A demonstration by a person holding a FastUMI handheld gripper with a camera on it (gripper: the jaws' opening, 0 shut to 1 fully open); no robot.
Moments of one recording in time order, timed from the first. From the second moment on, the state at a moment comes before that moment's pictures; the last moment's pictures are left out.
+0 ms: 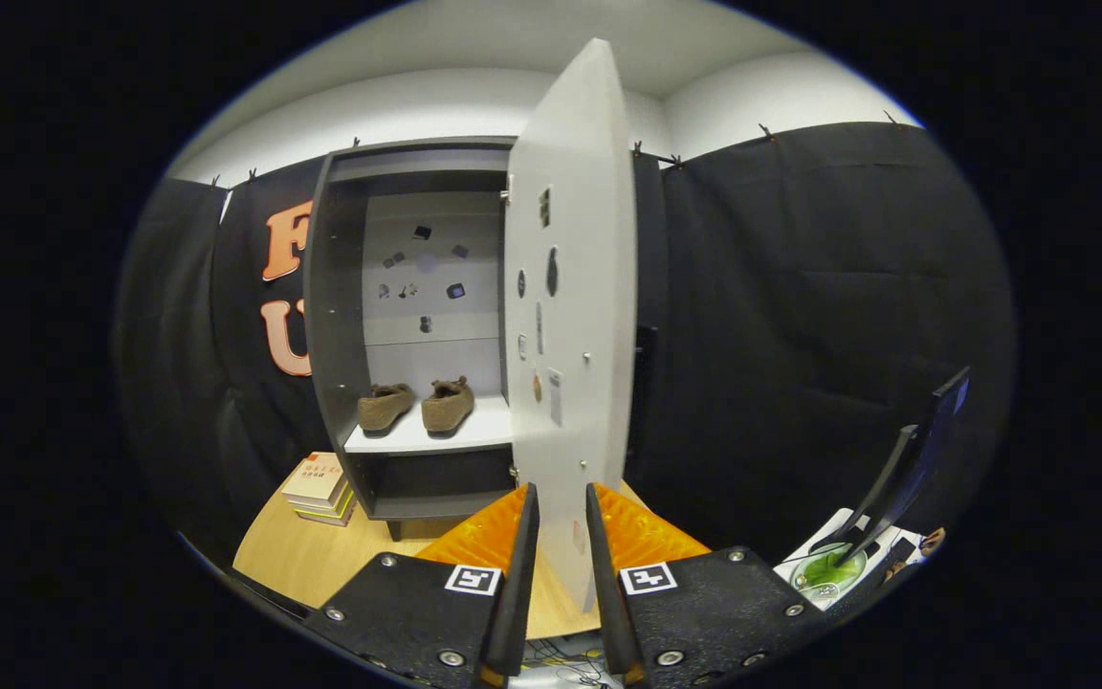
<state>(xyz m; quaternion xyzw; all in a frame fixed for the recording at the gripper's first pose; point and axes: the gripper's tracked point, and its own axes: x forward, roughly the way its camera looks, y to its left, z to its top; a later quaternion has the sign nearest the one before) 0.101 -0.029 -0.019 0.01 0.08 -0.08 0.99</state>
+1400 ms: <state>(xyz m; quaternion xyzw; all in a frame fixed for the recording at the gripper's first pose) 0.187 -0.039 -0.061 0.04 0.07 0.13 0.99</state>
